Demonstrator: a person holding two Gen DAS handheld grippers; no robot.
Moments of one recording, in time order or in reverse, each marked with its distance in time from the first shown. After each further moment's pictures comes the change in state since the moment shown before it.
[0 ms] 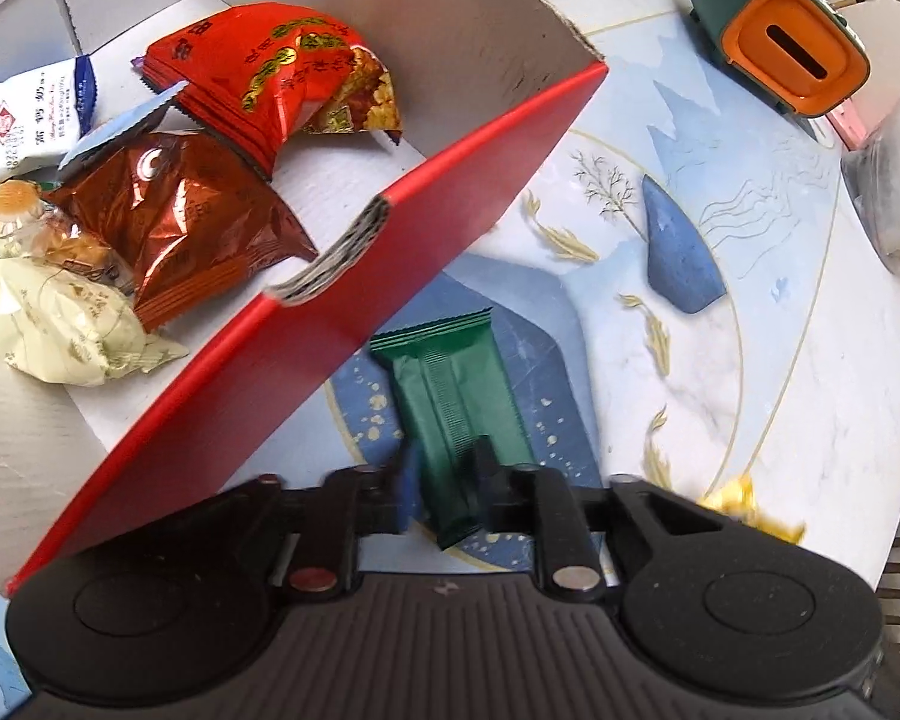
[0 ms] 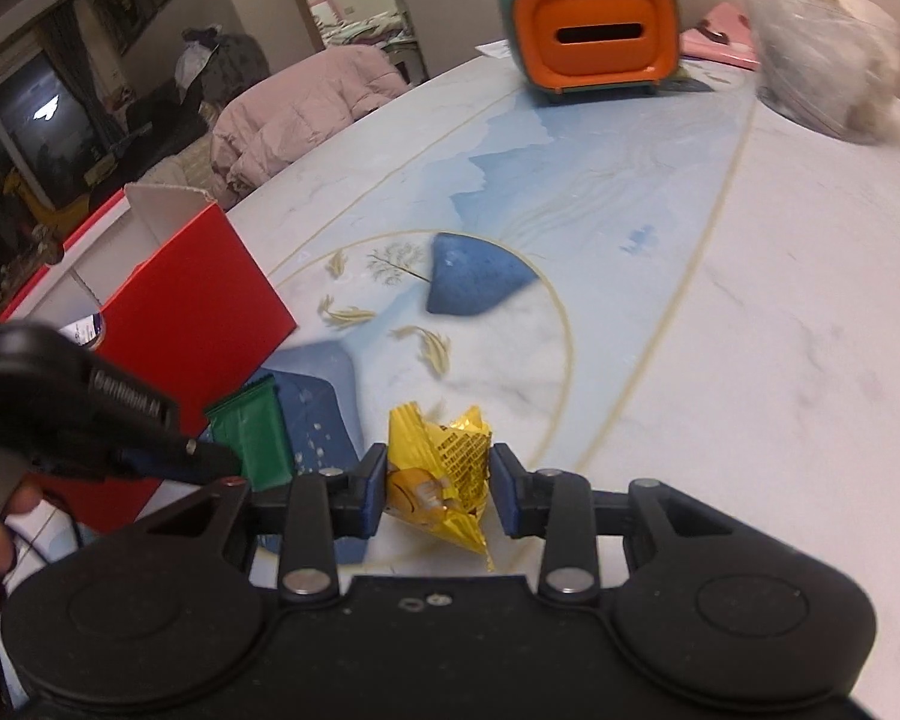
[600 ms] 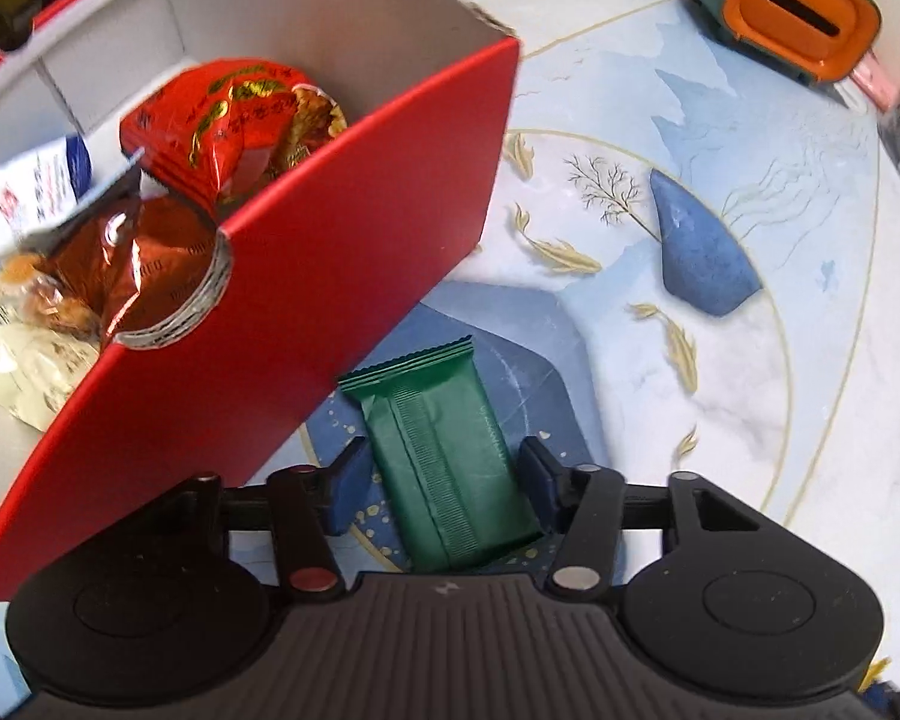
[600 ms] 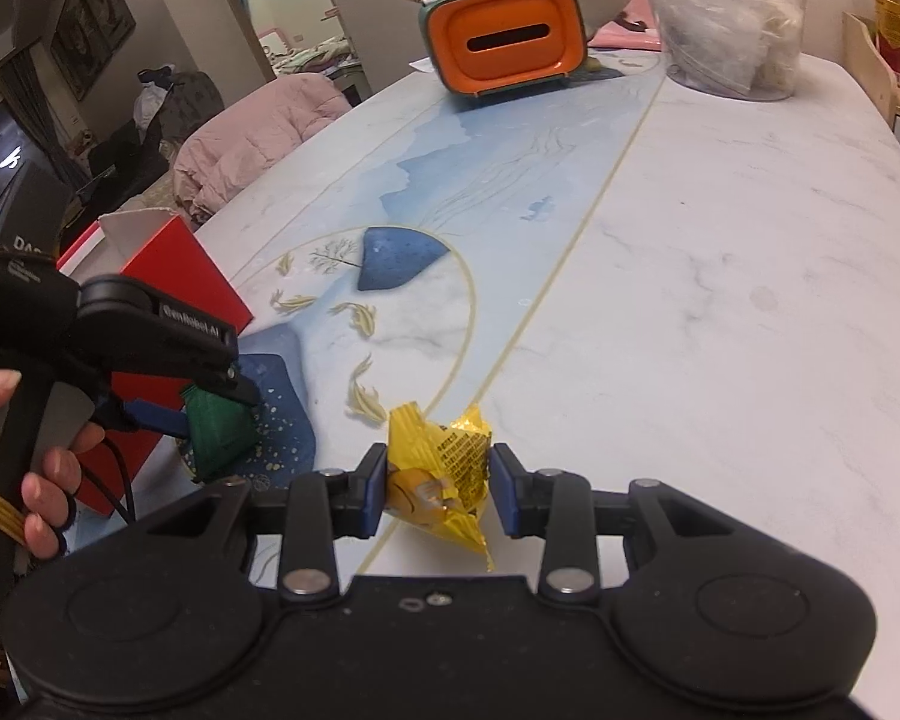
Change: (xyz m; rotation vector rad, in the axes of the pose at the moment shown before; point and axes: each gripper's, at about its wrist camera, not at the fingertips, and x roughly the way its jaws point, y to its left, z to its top) left arm 0.023 -0.043 -0.001 0.104 -0.098 0.193; right arm -0.039 -0.026 -0.033 0.090 -0.040 -0.053
